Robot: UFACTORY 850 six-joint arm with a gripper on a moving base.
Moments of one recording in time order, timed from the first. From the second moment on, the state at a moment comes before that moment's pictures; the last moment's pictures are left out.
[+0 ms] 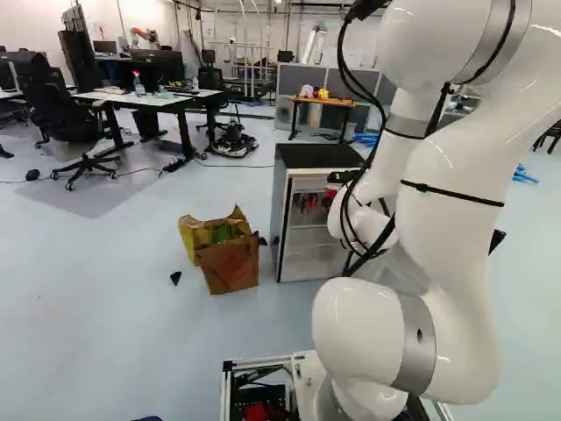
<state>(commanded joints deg) -23.3 -19.2 -23.2 -19.3 65.1 0.0</state>
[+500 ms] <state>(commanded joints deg) -23.3 -14.5 -22.0 -19.3 65.1 0.0</state>
